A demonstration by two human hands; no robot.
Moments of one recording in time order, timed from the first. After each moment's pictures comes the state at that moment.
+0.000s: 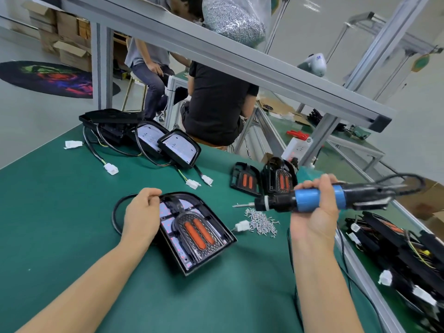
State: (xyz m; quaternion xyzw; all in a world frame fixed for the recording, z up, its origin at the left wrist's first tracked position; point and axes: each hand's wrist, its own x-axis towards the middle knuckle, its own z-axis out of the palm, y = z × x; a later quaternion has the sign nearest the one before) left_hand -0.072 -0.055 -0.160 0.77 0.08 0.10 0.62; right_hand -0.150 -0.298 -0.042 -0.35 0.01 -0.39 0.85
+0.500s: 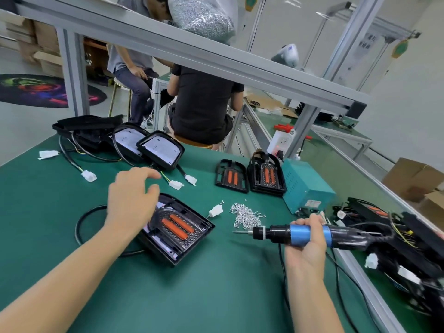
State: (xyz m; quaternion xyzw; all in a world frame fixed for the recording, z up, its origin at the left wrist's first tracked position) left_hand -0.090 -0.066 -0.086 0.89 -0.06 0.17 0.41; right_hand -0.188 -0.348 -0.112 -0.25 0.18 -0.40 0.86
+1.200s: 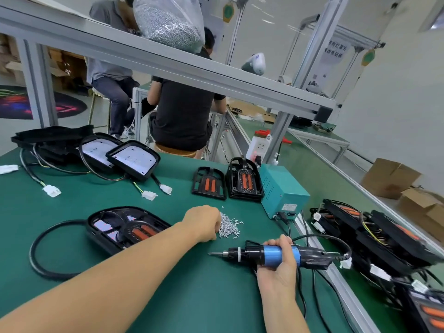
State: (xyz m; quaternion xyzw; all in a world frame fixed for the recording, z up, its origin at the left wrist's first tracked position) left_hand -0.068 -0.235 -0.109 0.93 -0.33 -0.10 0.12; right_hand -0.196 -0.367 -0.149 -0.22 0.23 -0.34 0.89
